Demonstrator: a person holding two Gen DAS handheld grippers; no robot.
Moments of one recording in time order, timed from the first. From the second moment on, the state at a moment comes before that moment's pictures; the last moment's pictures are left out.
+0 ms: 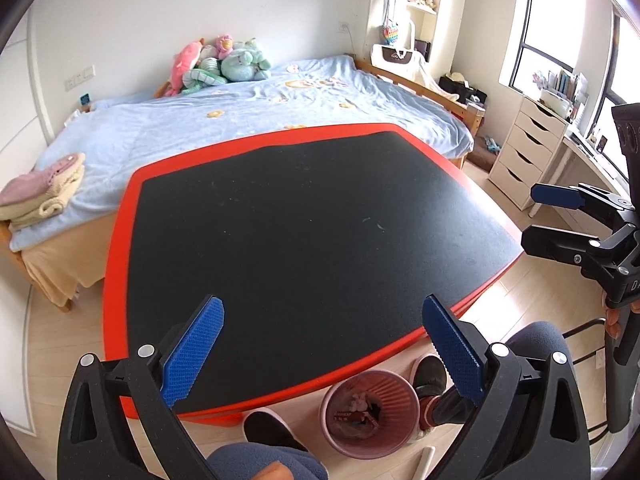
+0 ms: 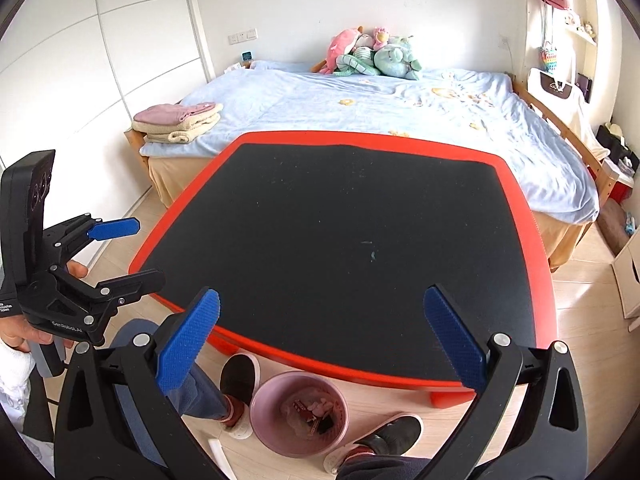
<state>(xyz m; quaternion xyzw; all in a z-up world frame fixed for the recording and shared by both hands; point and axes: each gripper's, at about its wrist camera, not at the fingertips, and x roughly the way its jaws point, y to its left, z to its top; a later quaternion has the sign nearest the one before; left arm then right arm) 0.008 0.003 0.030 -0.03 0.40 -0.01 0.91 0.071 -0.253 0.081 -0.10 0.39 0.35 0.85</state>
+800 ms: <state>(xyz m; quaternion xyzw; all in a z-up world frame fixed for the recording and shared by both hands) 0.018 0.010 0.040 -0.07 0.39 -0.03 0.92 0.086 -0.242 0.086 -0.10 0.38 0.36 0.84</state>
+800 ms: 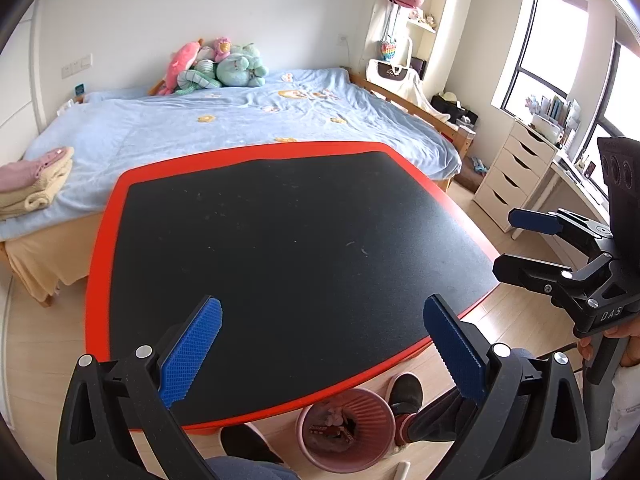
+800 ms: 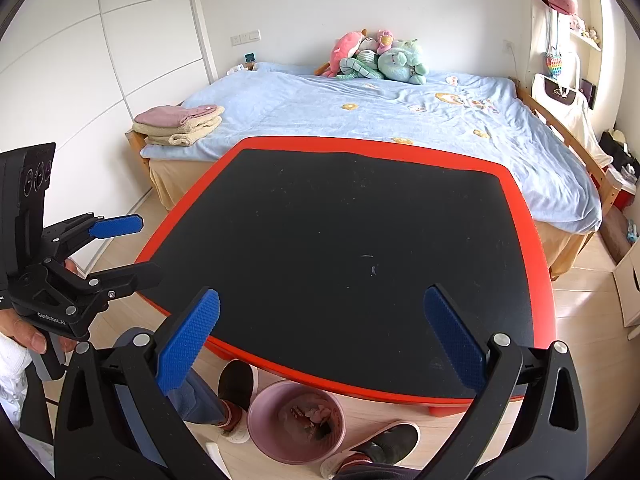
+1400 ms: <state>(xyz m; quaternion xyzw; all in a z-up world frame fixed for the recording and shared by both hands) 0.018 0.008 0.041 -0.07 0.39 -0.04 0.92 0.086 -0.240 0.086 -0.11 0.38 0.36 0.84</state>
